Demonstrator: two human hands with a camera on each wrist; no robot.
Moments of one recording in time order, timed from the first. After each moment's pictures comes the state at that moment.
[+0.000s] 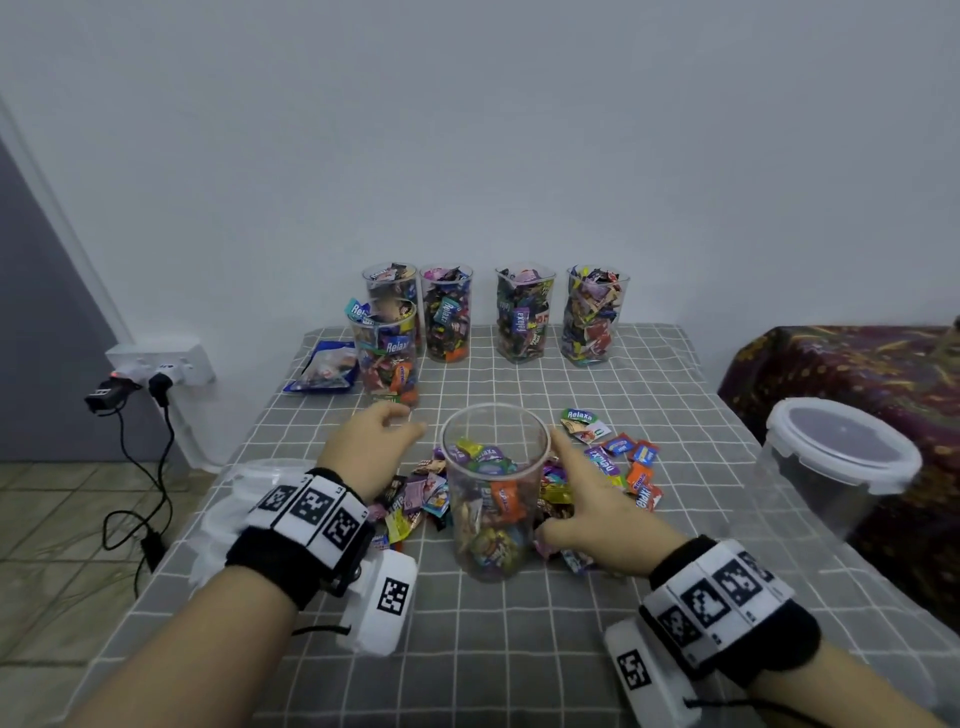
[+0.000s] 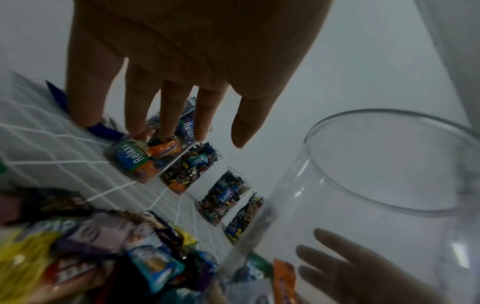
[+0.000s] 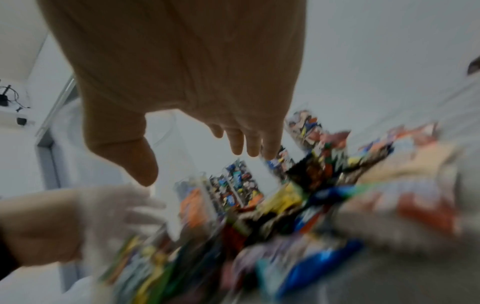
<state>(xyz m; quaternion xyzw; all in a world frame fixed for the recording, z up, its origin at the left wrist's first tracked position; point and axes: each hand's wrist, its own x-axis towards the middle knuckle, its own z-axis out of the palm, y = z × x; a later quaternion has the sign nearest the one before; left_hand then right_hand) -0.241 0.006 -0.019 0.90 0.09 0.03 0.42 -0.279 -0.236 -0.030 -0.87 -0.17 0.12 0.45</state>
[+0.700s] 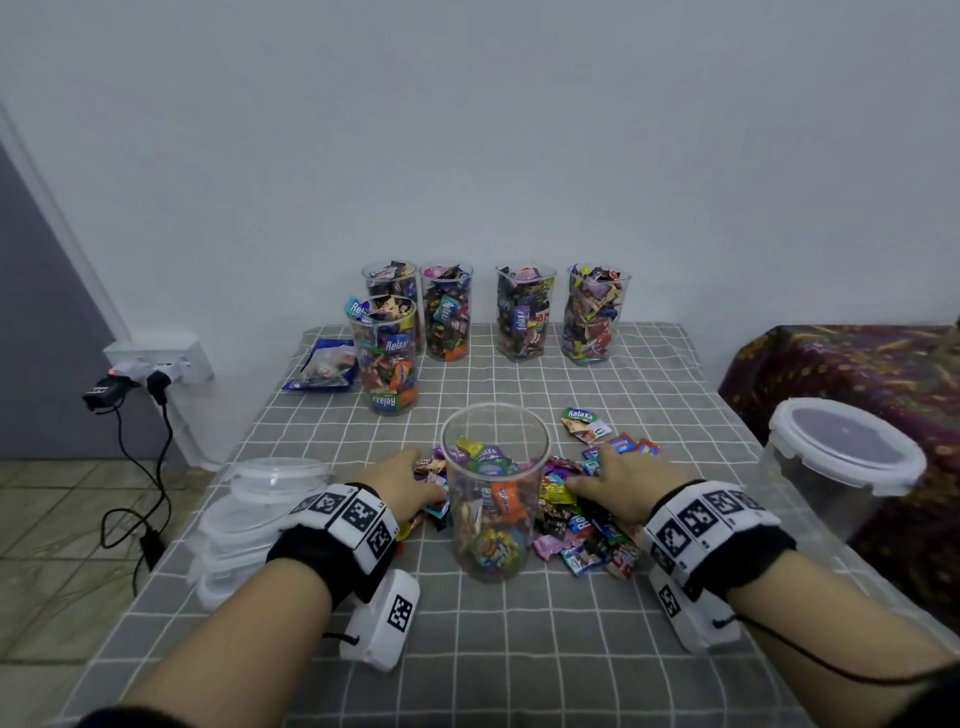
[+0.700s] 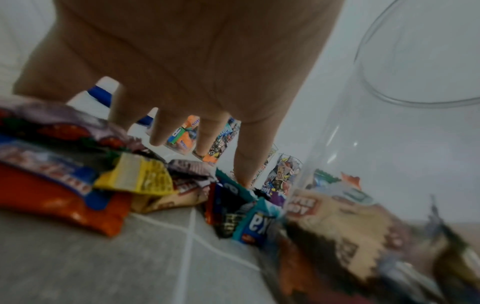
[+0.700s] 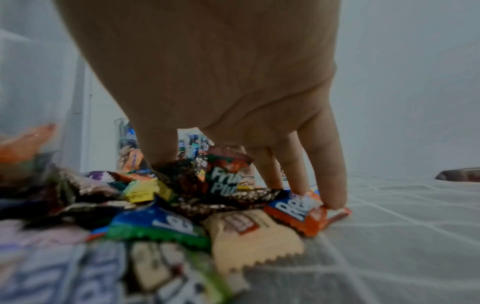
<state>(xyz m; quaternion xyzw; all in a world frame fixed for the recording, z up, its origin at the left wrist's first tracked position) -0.227 -0.003 -0.060 0.96 0.05 -0.15 0.22 -0.226 -0.261 -0.039 -0.98 0.02 0.17 0.04</state>
